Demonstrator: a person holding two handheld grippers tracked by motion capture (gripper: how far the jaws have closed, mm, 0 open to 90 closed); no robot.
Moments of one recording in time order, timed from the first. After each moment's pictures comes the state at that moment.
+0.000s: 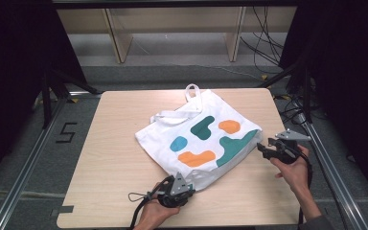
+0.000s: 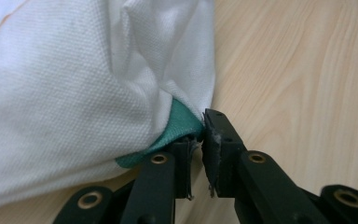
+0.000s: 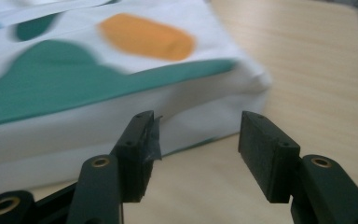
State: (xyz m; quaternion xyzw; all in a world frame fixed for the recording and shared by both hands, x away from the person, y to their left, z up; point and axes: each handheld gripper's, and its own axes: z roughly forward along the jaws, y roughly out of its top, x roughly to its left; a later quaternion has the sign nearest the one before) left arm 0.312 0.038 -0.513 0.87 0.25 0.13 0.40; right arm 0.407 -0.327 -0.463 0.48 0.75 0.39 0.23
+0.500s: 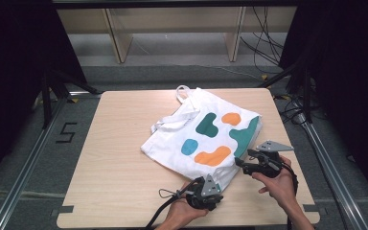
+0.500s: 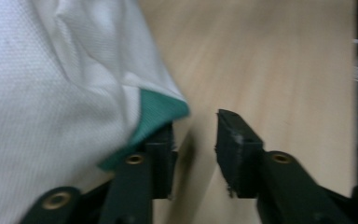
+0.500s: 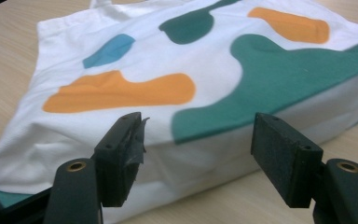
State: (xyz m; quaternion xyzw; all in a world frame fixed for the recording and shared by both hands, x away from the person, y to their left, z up) left arm 0.308 -0.018 -0.504 0.89 0.18 0.07 0.41; right arm 0.368 -0.263 -0.453 0.44 0.78 0.42 0.18
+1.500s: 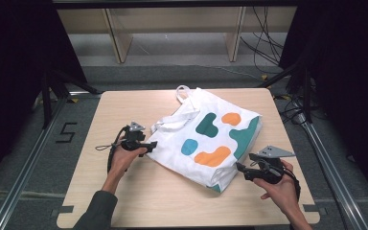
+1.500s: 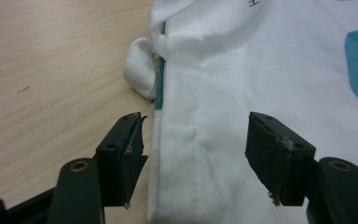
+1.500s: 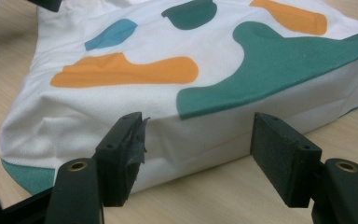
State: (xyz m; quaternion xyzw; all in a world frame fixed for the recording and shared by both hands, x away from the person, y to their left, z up) left arm 0.477 0.176 -0.496 0.81 0.44 0.16 0.36; right arm 0.354 -0.267 -0.456 0.43 0.79 0.41 0.19
